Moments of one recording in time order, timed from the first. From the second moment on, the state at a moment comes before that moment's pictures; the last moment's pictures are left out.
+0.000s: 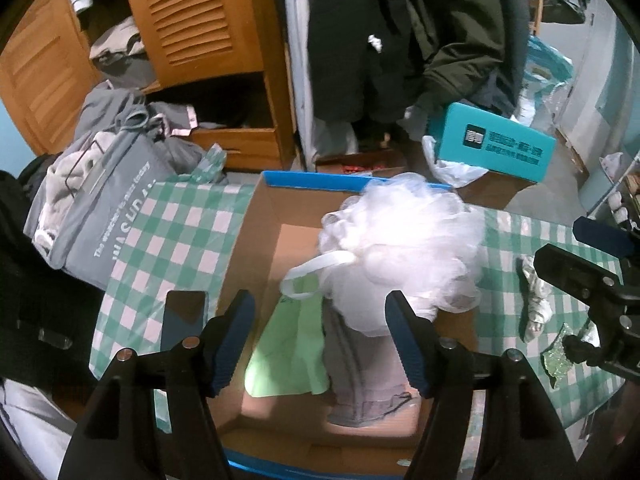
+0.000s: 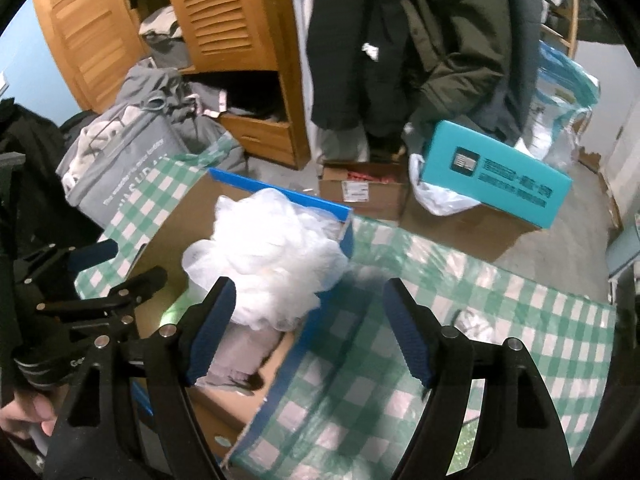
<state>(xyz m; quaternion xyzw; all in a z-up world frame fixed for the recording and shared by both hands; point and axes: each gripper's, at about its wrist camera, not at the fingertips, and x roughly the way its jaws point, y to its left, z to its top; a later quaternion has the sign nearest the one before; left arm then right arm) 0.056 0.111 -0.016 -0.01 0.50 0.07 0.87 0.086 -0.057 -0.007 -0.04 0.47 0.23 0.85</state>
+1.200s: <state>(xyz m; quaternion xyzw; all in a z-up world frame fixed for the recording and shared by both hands) 0.057 -0.010 -0.014 0.06 0.50 -0.04 0.86 0.055 -0.201 -0.008 0.02 0.47 0.14 0.87</state>
